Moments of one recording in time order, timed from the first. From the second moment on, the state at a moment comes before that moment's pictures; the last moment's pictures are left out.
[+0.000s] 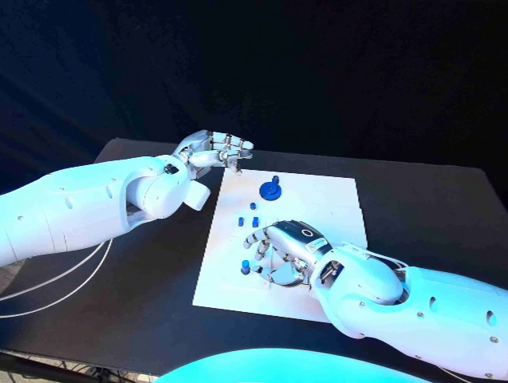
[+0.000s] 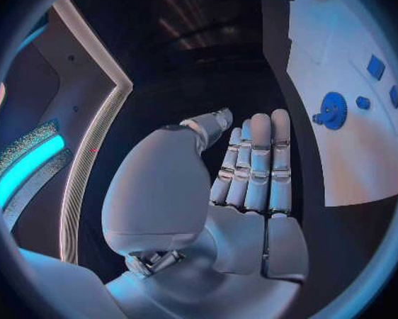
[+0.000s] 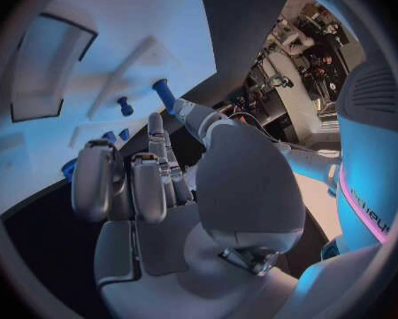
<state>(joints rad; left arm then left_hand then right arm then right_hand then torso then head) 1.18 -0.87 -0.02 1.43 -0.16 -0.17 0.28 1.40 -0.20 0.58 0.05 0.08 0.85 0.21 0.31 0.24 0.97 0.14 0.41 0.21 1.04 0.06 1.08 0.48 0.17 0.88 0.16 0.94 0.60 1.05 -0.63 -0.17 1.74 -1.61 -0.49 -0.24 1.29 -0.27 0.53 0.07 0.17 0.87 0.13 0.12 0.40 1.21 0.06 0.13 0.16 1.47 -0.02 1.41 1.22 0.06 1.47 0.08 1.24 1.31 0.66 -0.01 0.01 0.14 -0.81</state>
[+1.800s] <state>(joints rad) 1.18 -0.88 -0.03 1.43 -0.15 -0.14 0.28 1.39 -0.20 0.56 0.06 0.08 0.84 0.21 0.31 0.24 0.96 0.14 0.42 0.21 1.04 0.06 1.08 0.48 0.17 0.88 0.16 0.92 0.59 1.07 -1.04 -0.18 1.86 -1.26 -0.39 -0.46 1.22 -0.14 -0.11 0.29 0.19 0.93 0.11 0.38 0.52 1.44 0.03 1.42 1.31 1.47 -0.03 1.53 1.31 0.03 1.47 0.07 1.49 1.31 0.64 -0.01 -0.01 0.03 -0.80</state>
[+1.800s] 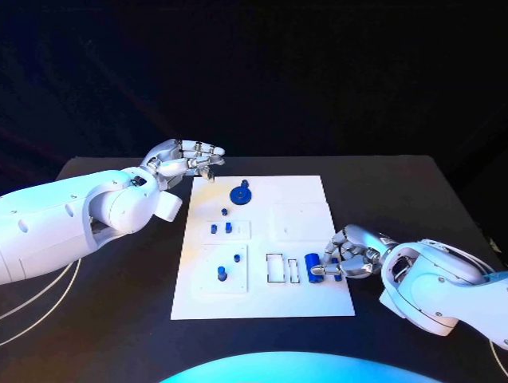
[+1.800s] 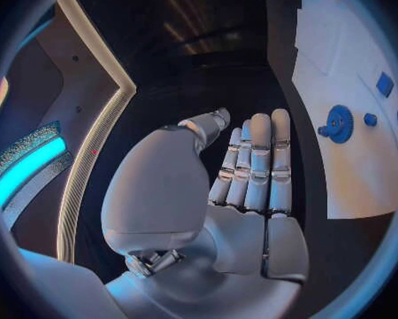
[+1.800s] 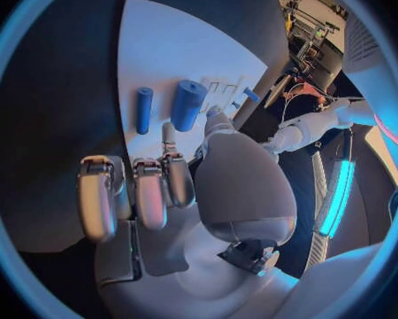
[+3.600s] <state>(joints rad) 1.18 -0.88 -0.03 1.43 -0.15 -0.14 0.28 1.39 -0.20 0.56 0.06 0.08 0.84 0.21 0.31 0.24 0.95 0.14 0.43 0.21 1.04 0.06 1.08 0.48 0.17 0.88 0.16 0.92 0.59 1.11 -0.96 -0.17 1.89 -1.23 -0.44 -0.55 1.32 -0.03 -0.06 0.29 0.30 0.97 0.08 0.41 0.56 1.46 0.00 1.43 1.31 1.47 -0.06 1.53 1.31 0.03 1.47 0.04 1.52 1.31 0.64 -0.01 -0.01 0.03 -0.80</state>
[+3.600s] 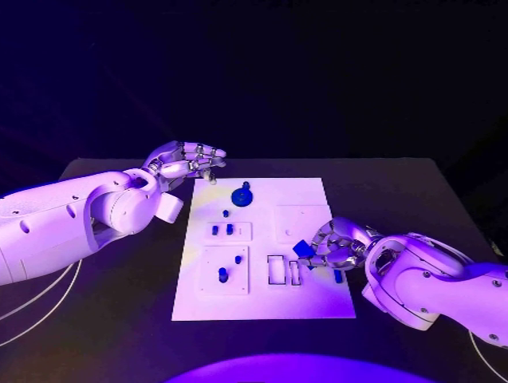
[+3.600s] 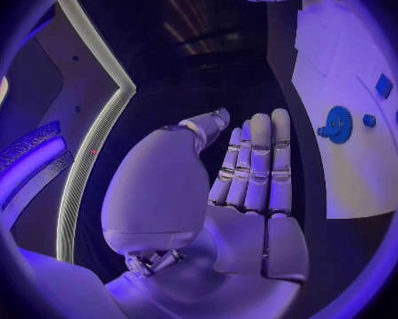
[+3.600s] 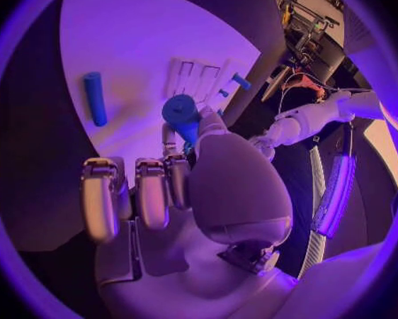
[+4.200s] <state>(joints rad) 1.18 -0.87 -0.03 1.43 -0.15 -0.14 0.27 1.39 -0.20 0.56 0.06 0.08 0.84 0.21 0.31 0.24 0.95 0.14 0.43 0.21 1.04 0.06 1.08 0.48 0.17 0.88 0.16 0.92 0.59 1.09 -0.86 -0.17 1.85 -1.14 -0.37 -0.55 1.23 -0.01 -0.06 0.29 0.27 0.98 0.09 0.41 0.55 1.46 0.00 1.43 1.31 1.47 -0.06 1.53 1.31 0.03 1.47 0.04 1.52 1.31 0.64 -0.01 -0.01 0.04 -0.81</state>
